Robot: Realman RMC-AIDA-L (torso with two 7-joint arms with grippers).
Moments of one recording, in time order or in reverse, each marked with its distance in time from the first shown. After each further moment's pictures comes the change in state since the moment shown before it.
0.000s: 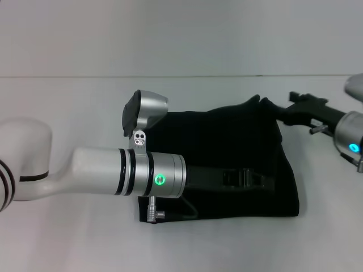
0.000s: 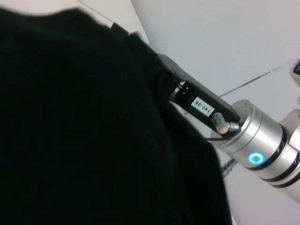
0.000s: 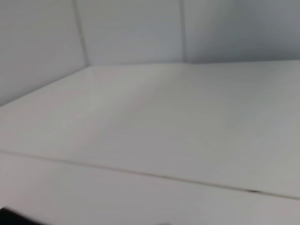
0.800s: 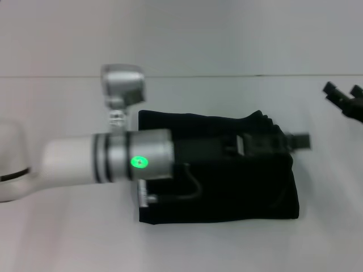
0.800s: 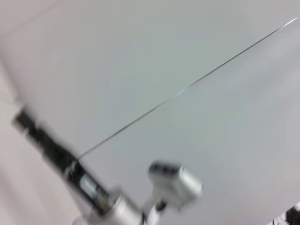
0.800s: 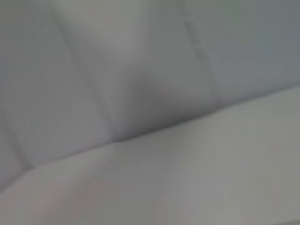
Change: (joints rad) left arm 0.072 0.012 -0.019 0.090 -0.216 0.344 0.109; right arm -0.185 -0.007 0.038 -0.012 0.347 -0.198 -0.080
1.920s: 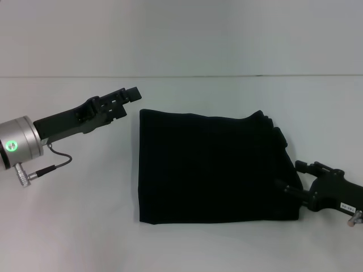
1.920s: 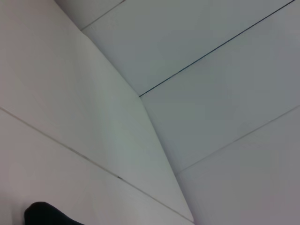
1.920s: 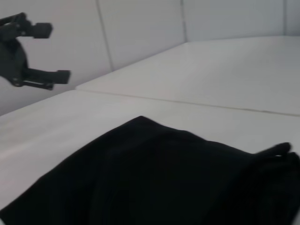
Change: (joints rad) left arm 0.250 0.177 -0.126 0.105 -0.018 -0.224 -0.098; right arm -0.116 0.001 -0.065 -0.083 -0.509 -0.264 -0.003
